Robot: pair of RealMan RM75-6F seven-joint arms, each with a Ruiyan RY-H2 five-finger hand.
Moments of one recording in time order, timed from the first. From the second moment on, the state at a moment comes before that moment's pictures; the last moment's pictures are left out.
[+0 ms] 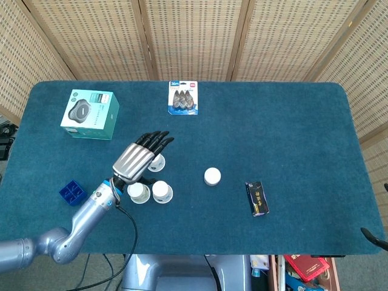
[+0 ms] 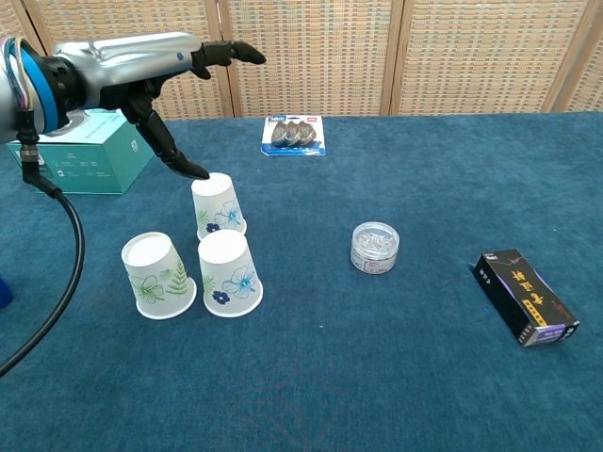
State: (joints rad) left arm -0.79 -1.35 -0.26 -1.76 1.11 0.95 0.45; right arm -0.08 -1.02 0.08 -1.56 -1.53 1.66 0.22
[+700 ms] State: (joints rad) left arm -0.92 -1.58 -0.24 -1.30 0.85 0.77 0.39; right arm -0.06 -1.03 0.10 -1.55 -1.48 1.61 0.18
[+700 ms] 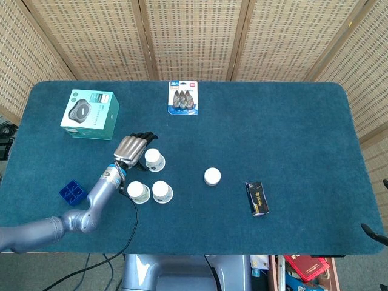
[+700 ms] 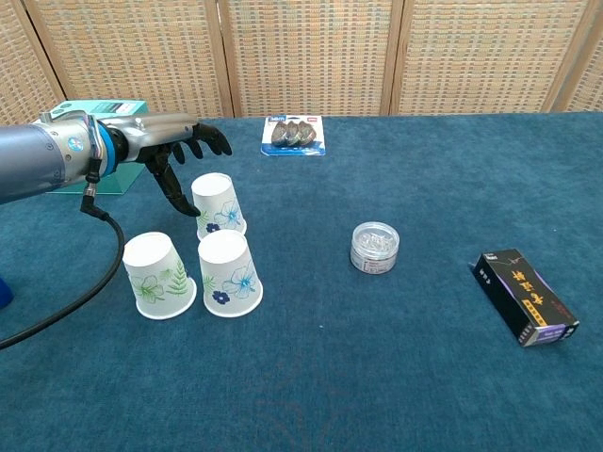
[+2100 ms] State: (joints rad) left arm -0.79 -1.13 -0.20 -1.87 1.20 0.99 0.28; right arm -0.06 -1.02 0.09 -1.56 -1.50 1.63 0.19
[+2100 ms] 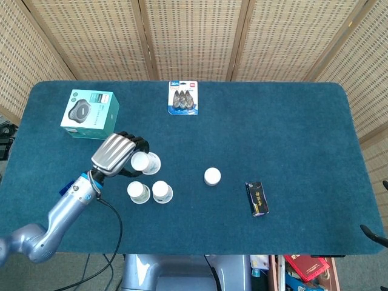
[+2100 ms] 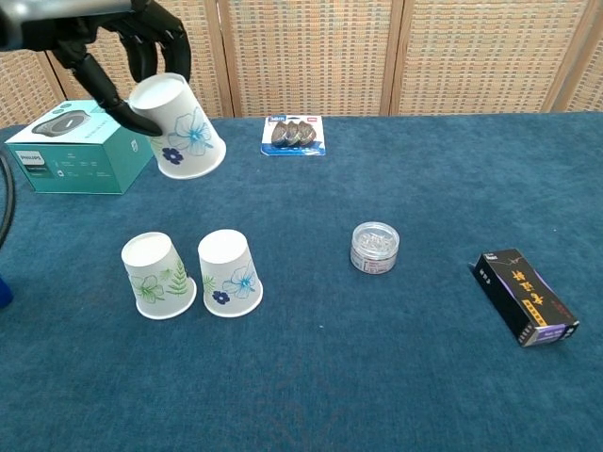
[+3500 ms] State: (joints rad) left arm -0.79 -1.17 -0.11 -1.84 1.18 0.86 0.25; right arm -0.07 -1.01 0.09 -1.56 -1.51 1.64 0.21
